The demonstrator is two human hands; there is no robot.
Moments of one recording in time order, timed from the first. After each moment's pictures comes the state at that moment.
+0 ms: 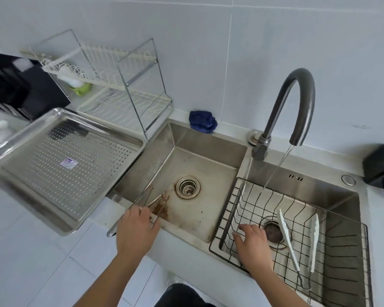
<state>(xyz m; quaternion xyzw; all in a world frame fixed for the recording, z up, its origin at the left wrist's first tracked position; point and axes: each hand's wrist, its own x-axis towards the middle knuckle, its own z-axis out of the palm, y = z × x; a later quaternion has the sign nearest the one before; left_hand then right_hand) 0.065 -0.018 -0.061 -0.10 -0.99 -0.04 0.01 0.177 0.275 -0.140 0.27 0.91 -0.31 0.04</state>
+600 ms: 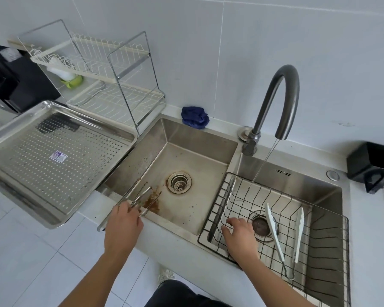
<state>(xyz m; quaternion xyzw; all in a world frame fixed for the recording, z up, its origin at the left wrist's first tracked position) 0.076 -0.023 -0.070 -0.10 -0.99 -0.07 0.05 0.176 0.277 -0.131 0.27 0.90 -0.32 0.07</state>
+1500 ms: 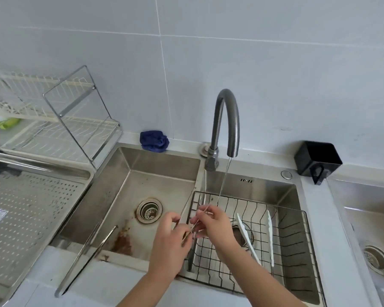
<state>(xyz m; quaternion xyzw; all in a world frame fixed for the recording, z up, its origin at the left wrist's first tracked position) 0.092 0.139 -0.046 -0.33 -0.89 -0.32 0.04 0.128 0.288 -0.032 0.33 0.58 -0.75 -0.04</state>
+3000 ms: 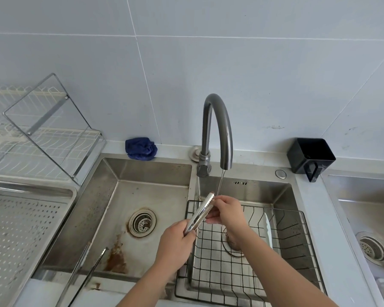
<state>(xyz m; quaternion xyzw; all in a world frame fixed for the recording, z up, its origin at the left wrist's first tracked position) 0.050 0.188 -0.035 -0.19 -0.87 -0.38 -0.27 0.090 0.361 -0.048 0.39 0.57 -0.72 -0.07</state>
